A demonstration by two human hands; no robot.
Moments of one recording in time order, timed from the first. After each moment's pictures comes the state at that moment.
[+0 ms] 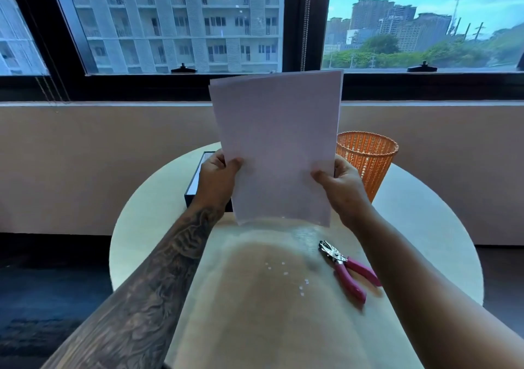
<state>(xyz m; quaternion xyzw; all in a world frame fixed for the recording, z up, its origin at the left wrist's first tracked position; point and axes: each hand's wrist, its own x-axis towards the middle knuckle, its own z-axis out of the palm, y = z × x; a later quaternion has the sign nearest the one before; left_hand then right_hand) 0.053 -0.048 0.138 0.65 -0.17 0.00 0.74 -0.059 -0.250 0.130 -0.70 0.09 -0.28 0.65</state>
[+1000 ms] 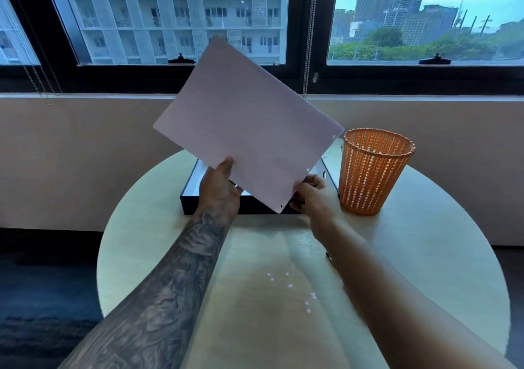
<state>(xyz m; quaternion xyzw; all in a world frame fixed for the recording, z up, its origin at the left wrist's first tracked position) 0.101 -0.075 0.105 0.39 0.04 -0.10 0.92 -0.002 -0.226 0.087 -0.60 0.20 -0.21 0.75</state>
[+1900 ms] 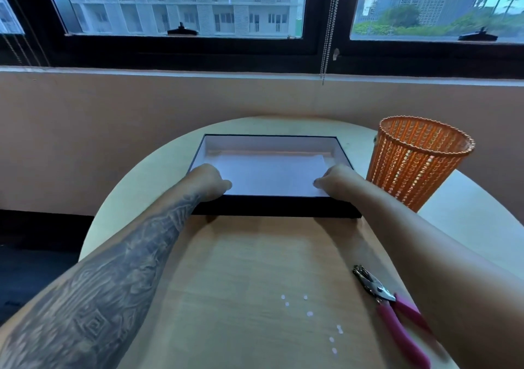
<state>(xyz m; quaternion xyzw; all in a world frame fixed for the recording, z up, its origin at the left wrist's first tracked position) 0.208 -0.037 0.070 0.97 -0.13 -0.10 0.19 0.103 -0.312 0.066 -0.91 0.31 0.02 0.26</state>
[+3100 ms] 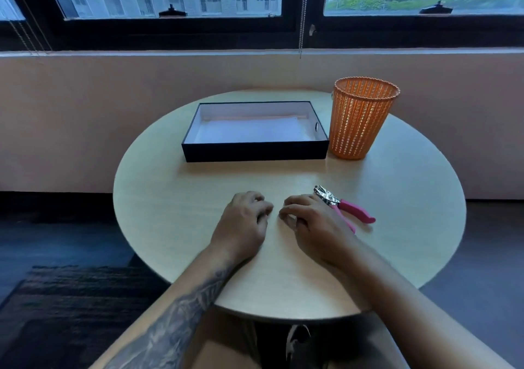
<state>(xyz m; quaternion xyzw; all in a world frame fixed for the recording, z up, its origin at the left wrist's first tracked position) -0.053 -0.024 0.000 0.87 -0.37 0.08 0.31 -0.139 -0.199 0.004 -0.95 -0.02 -0.19 0.26</state>
